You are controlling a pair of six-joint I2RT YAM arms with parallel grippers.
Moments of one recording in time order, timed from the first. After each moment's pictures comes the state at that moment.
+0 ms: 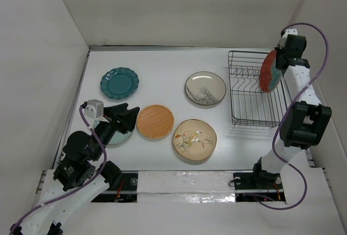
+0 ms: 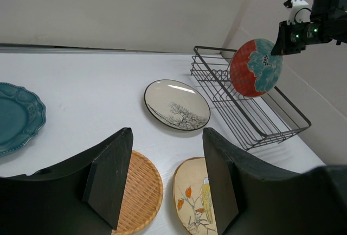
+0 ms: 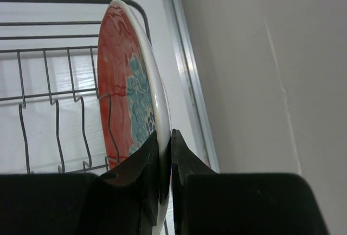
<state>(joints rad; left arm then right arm) -0.70 0.27 0.68 -0.28 -0.21 -0.33 -0.22 1.70 1.55 -0.38 0.21 -0.25</state>
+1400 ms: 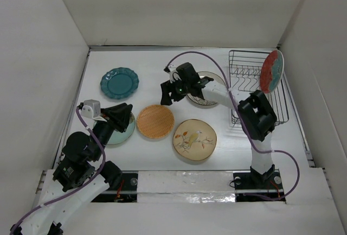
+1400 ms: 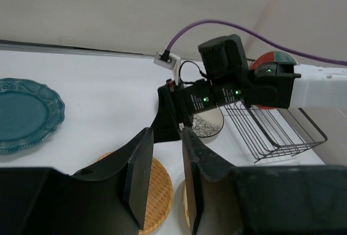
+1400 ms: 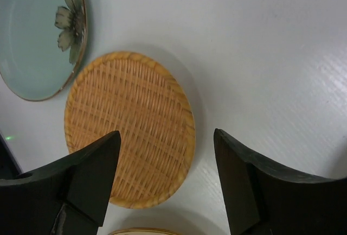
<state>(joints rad) -0.70 0.26 0.68 -0.29 -0.30 -0.32 0.68 2.00 1.55 -0.24 -0.39 0.20</state>
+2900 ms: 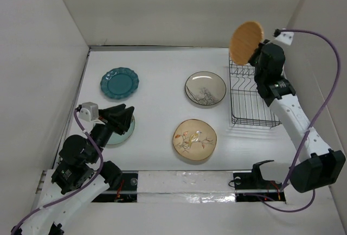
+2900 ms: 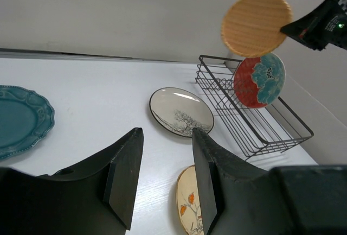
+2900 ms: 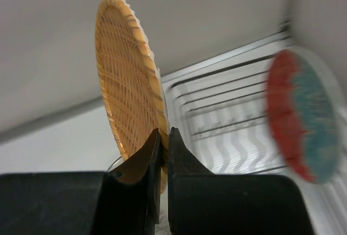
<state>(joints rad) -0.70 0.23 0.68 -0.29 -0.25 -0.32 0.27 1.27 1.26 -0.13 0.36 0.36</state>
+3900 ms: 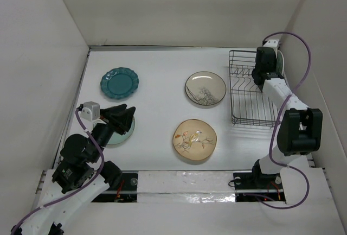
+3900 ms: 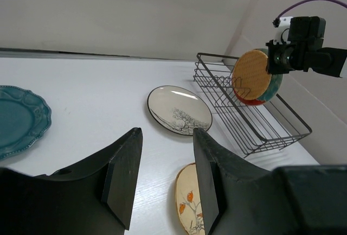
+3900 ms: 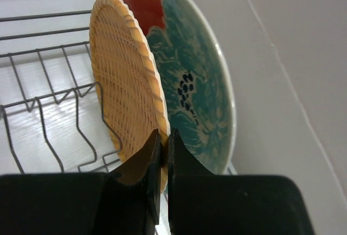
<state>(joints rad) -0.70 0.23 0.67 -0.29 -0.23 -0.32 0.03 1.61 1.25 -0.11 0.72 -0.16</state>
